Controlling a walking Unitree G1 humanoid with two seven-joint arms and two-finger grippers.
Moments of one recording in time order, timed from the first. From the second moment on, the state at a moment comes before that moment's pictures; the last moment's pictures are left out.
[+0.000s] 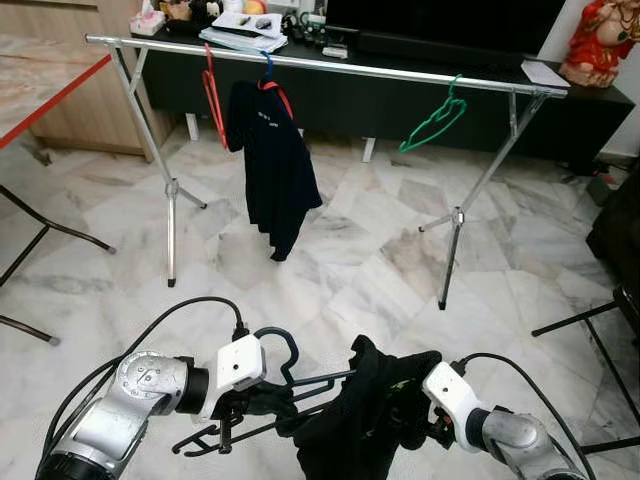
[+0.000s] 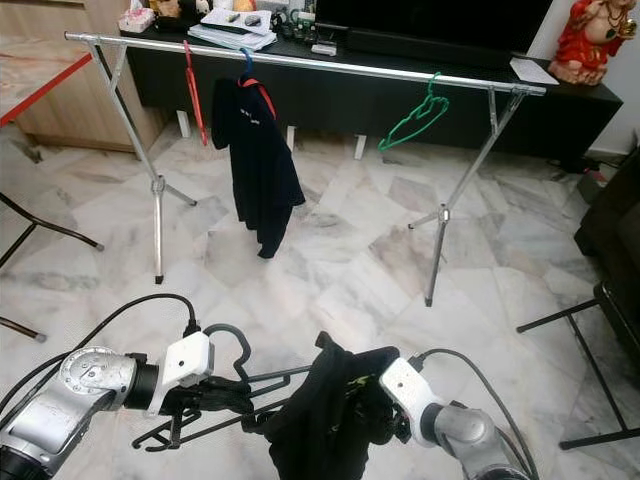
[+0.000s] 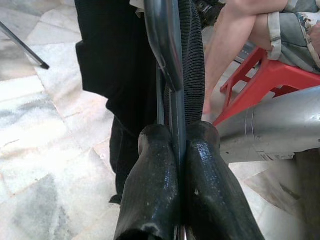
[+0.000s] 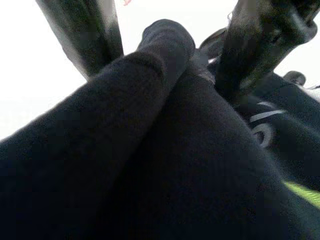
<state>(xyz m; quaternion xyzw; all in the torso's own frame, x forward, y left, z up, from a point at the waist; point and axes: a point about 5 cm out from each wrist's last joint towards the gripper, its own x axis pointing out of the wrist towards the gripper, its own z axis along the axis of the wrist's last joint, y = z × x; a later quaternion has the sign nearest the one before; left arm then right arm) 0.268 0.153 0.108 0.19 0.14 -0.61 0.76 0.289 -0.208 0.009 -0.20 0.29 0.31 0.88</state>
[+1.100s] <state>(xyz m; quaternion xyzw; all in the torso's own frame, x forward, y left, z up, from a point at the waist) 0.267 0.146 0.118 0.18 0.13 -0.62 0.76 0.305 -0.193 0.017 -0.12 0.24 0.22 0.94</state>
